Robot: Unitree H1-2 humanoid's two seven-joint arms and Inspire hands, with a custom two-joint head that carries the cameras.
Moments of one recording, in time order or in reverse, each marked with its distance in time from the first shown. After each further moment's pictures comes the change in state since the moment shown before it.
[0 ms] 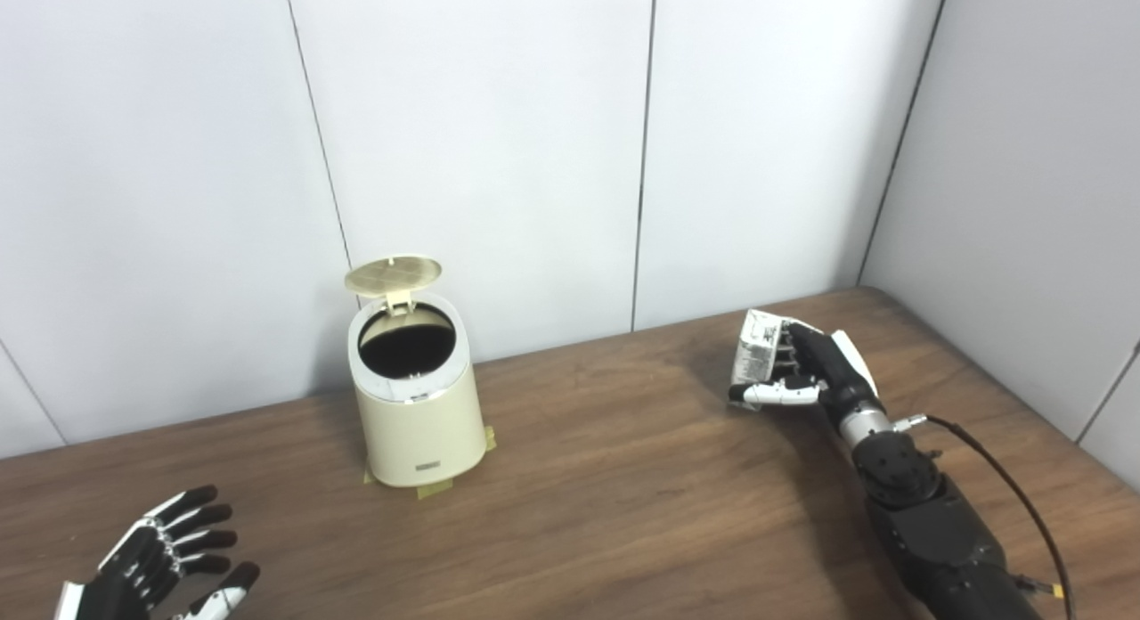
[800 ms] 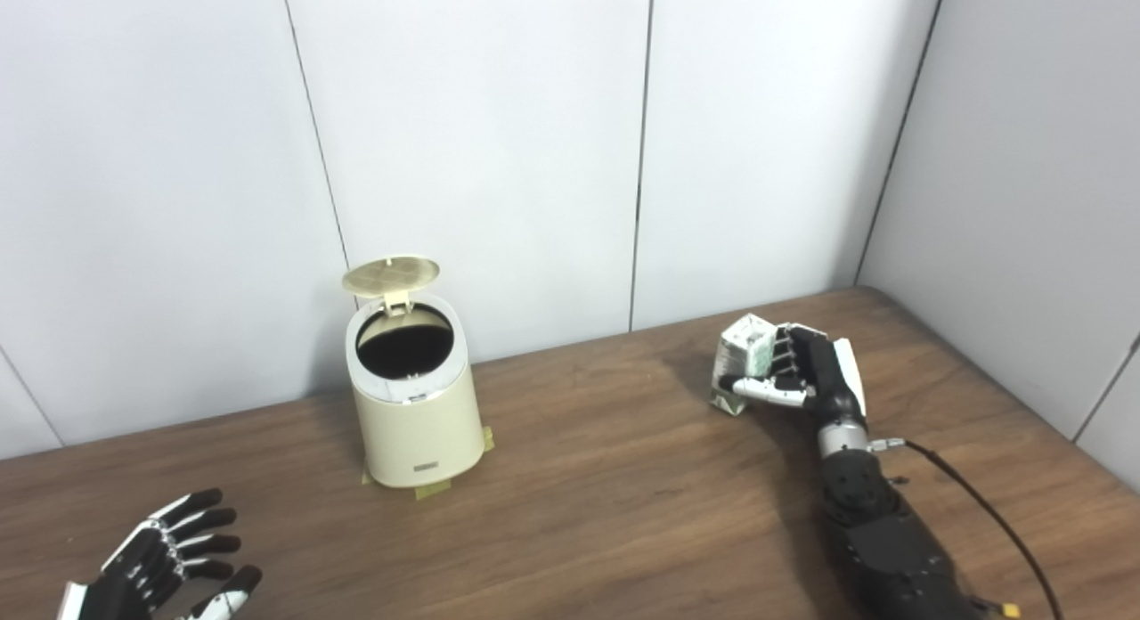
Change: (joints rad) left arm 0.001 0.003 0.001 0.002 0.011 -0.001 -0.017; right arm -0.059 0.120 -0.036 0.119 -0.020 -0.112 -0.284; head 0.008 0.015
